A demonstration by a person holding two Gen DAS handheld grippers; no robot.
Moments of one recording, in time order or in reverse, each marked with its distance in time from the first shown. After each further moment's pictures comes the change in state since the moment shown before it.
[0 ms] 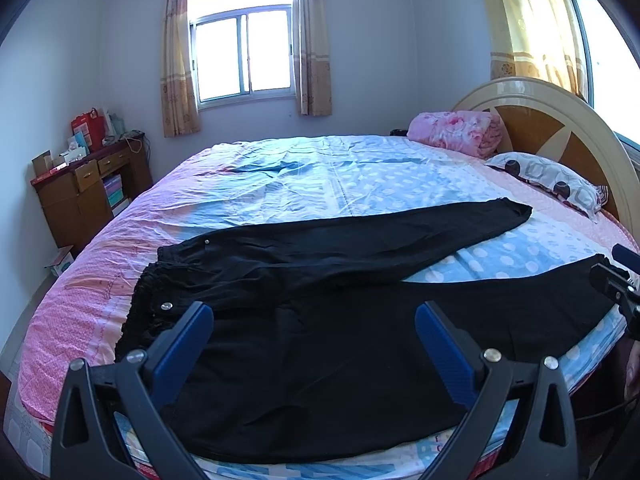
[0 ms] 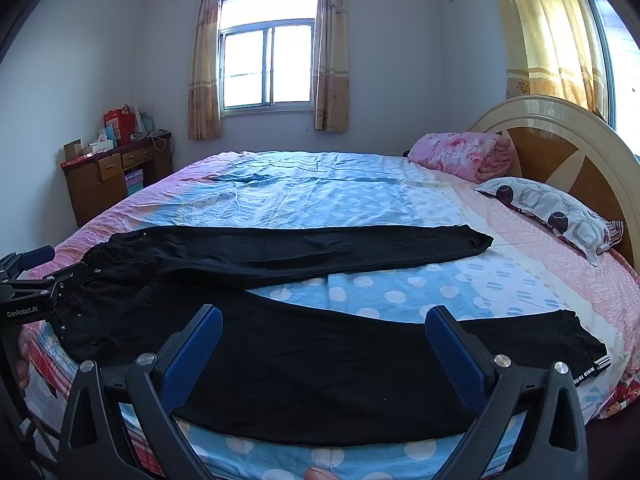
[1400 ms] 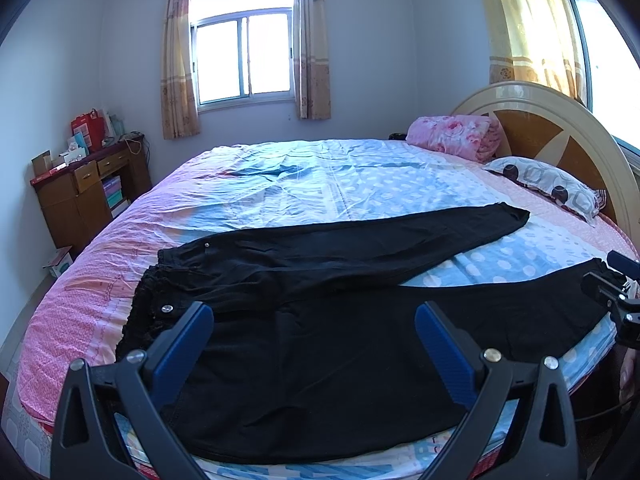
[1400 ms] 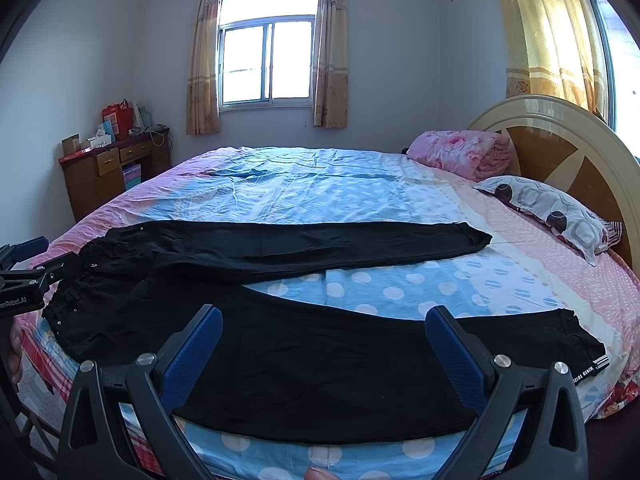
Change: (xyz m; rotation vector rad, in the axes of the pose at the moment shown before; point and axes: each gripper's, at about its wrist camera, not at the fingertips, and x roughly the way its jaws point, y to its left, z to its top) left arm -0.002 -0.002 0.003 -0.007 -0.007 -0.002; right arm 0.003 -0.002 -0.001 -0.008 0.013 -0.007
